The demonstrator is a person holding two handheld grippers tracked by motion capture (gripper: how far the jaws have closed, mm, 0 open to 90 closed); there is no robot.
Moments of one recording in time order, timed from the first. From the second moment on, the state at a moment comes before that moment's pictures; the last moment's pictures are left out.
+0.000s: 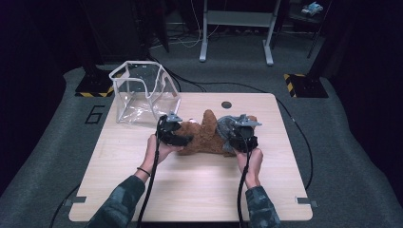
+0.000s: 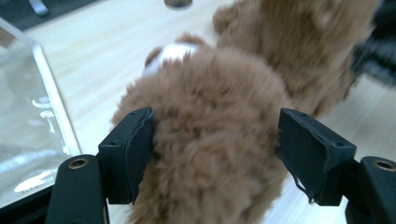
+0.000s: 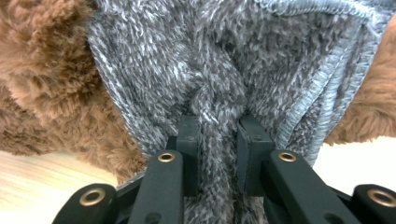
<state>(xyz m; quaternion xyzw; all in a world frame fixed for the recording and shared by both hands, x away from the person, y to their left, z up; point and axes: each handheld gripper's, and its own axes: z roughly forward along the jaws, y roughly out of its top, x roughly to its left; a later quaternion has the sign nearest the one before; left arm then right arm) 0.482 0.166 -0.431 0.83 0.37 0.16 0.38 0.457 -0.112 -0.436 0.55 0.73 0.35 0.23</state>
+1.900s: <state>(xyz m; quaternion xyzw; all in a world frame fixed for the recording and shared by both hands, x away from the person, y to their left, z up) 0.504 0.165 -0.435 0.81 0.43 0.06 0.39 0.416 0.035 -0.471 0.38 0.84 0.36 0.17</state>
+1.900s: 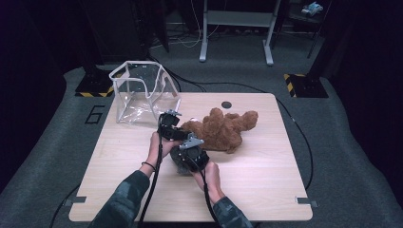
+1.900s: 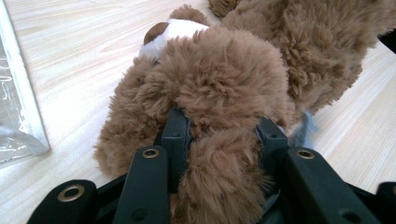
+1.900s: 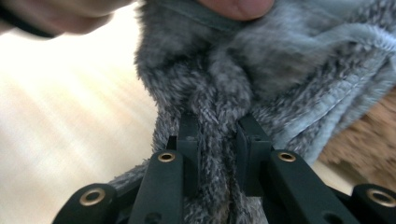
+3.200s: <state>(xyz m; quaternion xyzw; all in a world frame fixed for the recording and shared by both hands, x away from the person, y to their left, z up) 0.509 0.170 -0.440 0.82 0.41 0.06 0.39 0.451 -0.150 -0.466 0.57 0.72 0.30 0.24</state>
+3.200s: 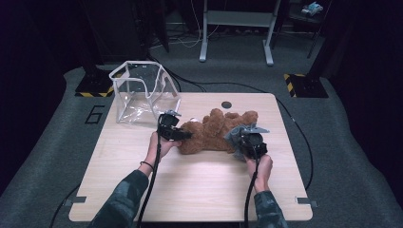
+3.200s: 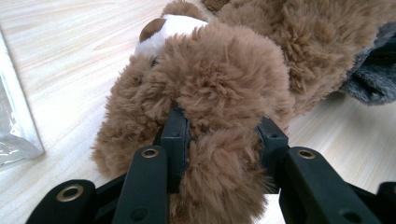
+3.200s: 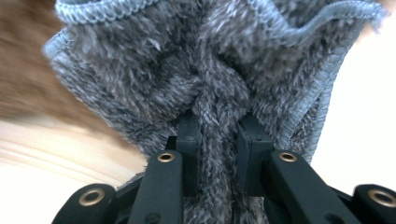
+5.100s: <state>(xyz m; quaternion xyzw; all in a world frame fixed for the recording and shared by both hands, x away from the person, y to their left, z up) 0.515 0.170 -0.440 0.82 0.43 0.04 0.39 0.427 -0.070 -0.460 0.48 0.79 0.33 0.20</state>
